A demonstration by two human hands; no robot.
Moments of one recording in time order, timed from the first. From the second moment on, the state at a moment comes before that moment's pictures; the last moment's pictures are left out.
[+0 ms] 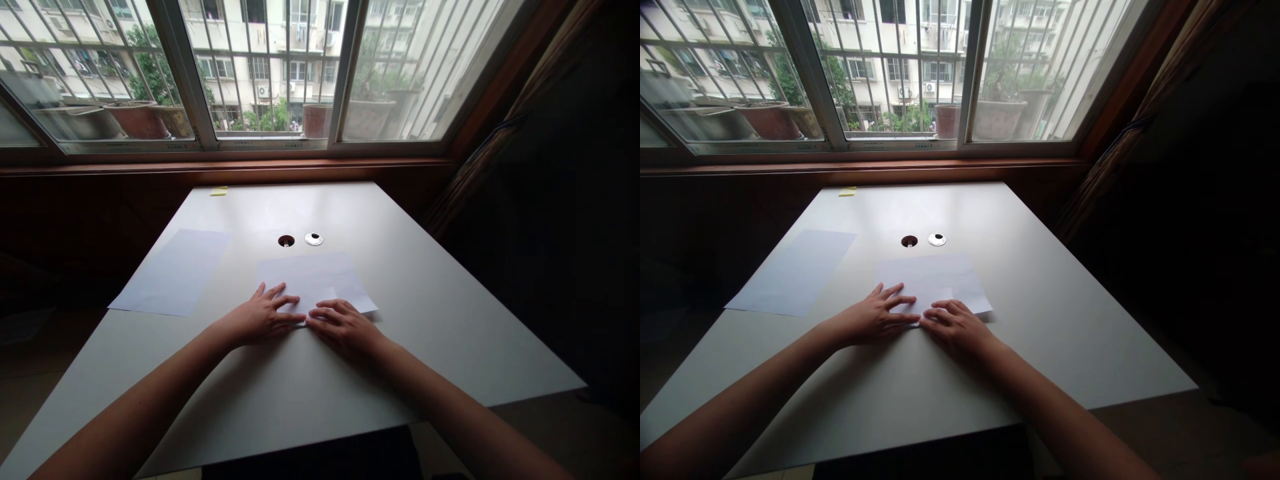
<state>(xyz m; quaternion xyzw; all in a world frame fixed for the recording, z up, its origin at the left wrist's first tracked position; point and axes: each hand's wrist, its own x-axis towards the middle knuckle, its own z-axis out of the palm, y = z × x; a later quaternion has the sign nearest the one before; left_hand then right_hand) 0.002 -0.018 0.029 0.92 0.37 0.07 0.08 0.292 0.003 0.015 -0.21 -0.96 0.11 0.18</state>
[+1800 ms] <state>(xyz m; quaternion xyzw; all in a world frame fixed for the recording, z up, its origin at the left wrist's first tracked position) -0.001 -0.025 0.027 0.93 0.36 0.02 0.05 0.311 0.010 0.020 -0.18 -0.98 0.03 0.12</state>
